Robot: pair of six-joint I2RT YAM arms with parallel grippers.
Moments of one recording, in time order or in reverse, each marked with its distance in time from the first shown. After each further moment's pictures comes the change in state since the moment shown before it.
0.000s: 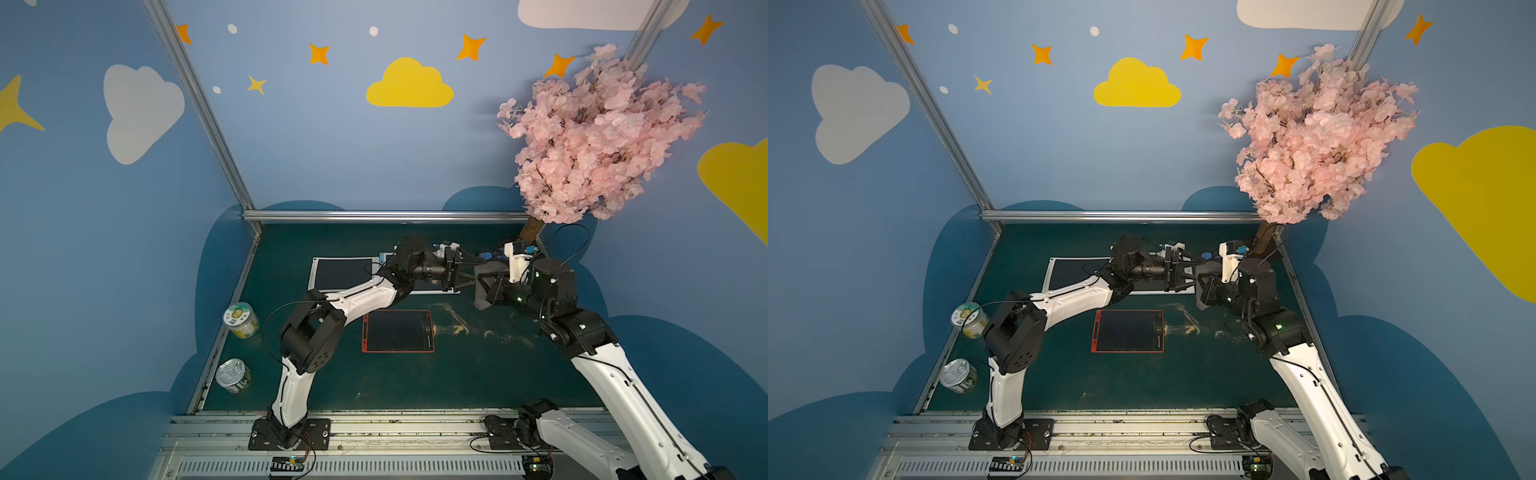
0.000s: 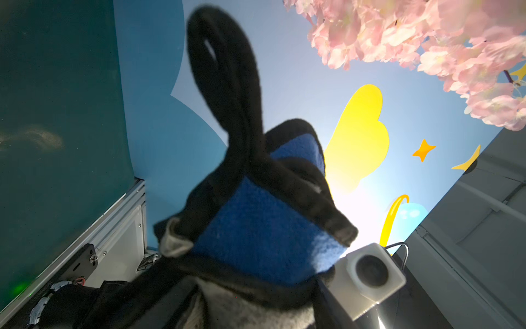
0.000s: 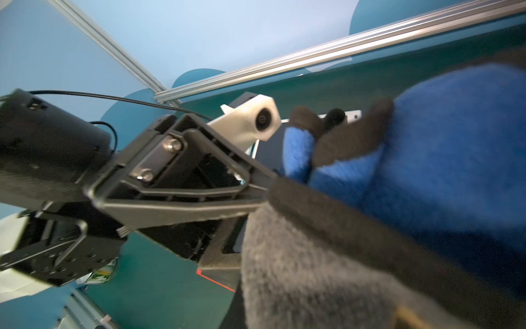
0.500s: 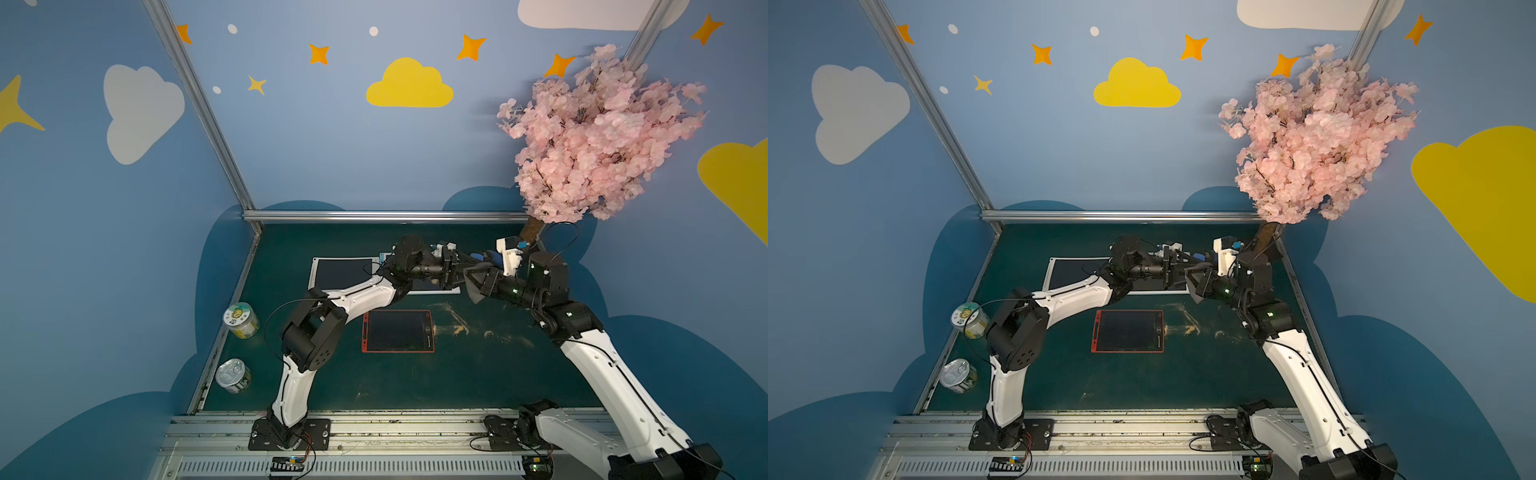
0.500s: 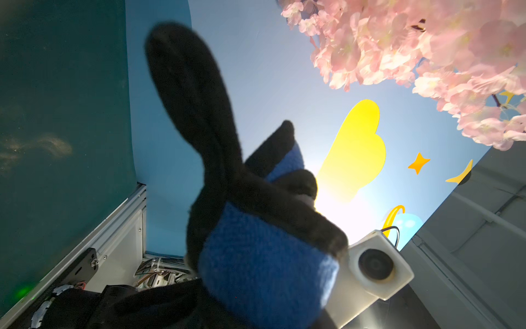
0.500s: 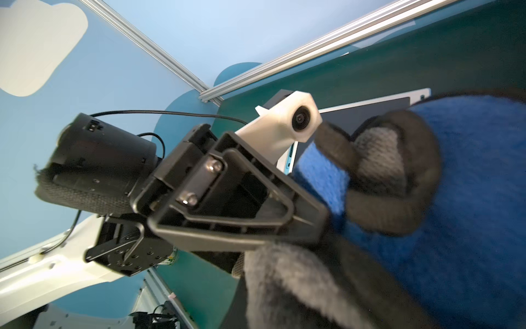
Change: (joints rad) left arm 0.017 0.010 -0.005 0.022 -0.005 -0.019; right arm -0.075 0.078 -0.039 0.139 -0.242 0.129
